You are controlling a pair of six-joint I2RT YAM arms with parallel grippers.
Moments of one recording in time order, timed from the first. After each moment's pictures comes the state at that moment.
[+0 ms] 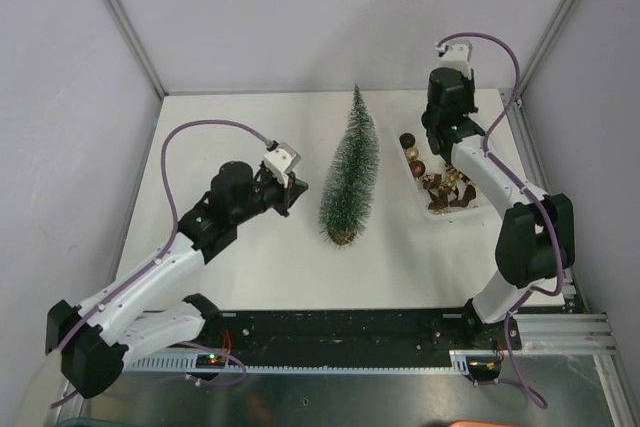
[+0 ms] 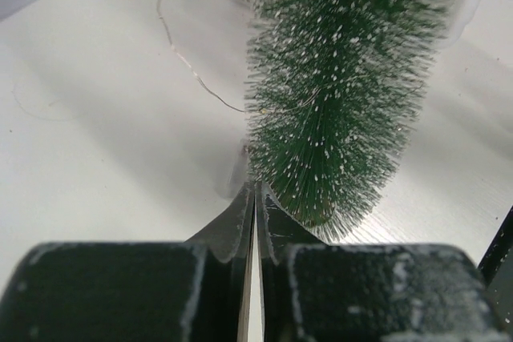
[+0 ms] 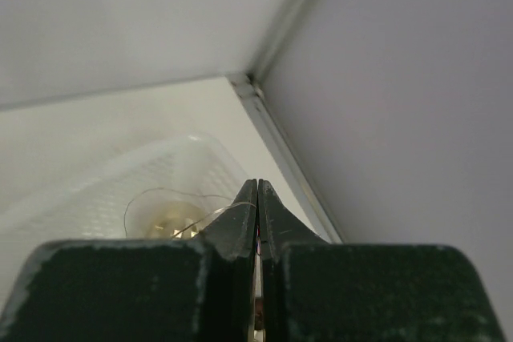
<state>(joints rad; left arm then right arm) -0.63 0.99 0.77 -0.09 0.19 0.02 0.31 1.65 1.39 0.16 0.83 -0.27</state>
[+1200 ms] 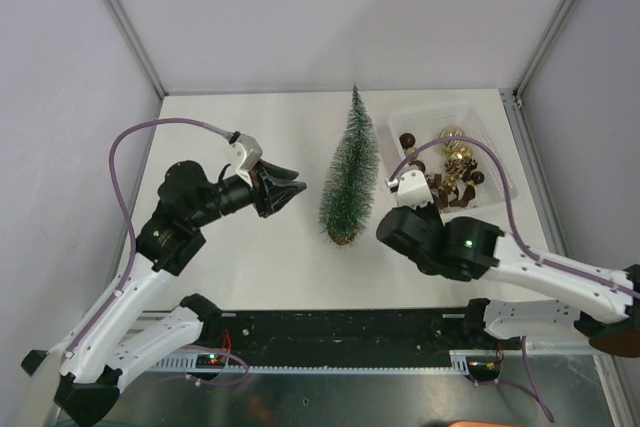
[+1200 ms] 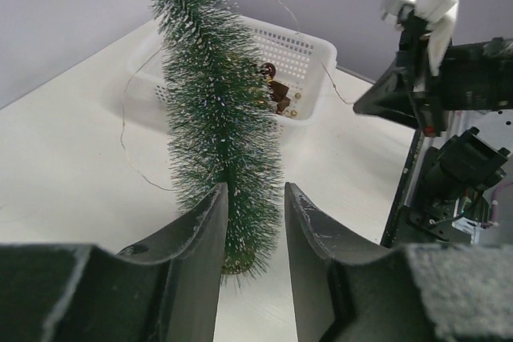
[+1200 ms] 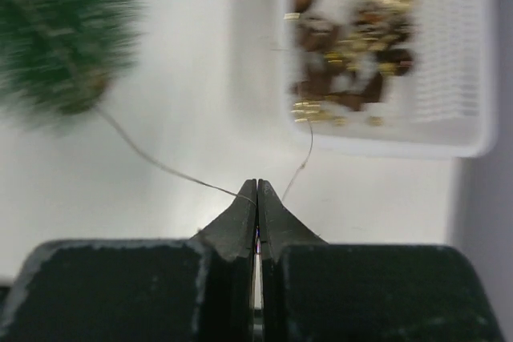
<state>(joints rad) -0.55 0.79 0.91 -0.15 0.49 -0.11 1.17 1.09 1.10 -1.09 0.98 0.54</state>
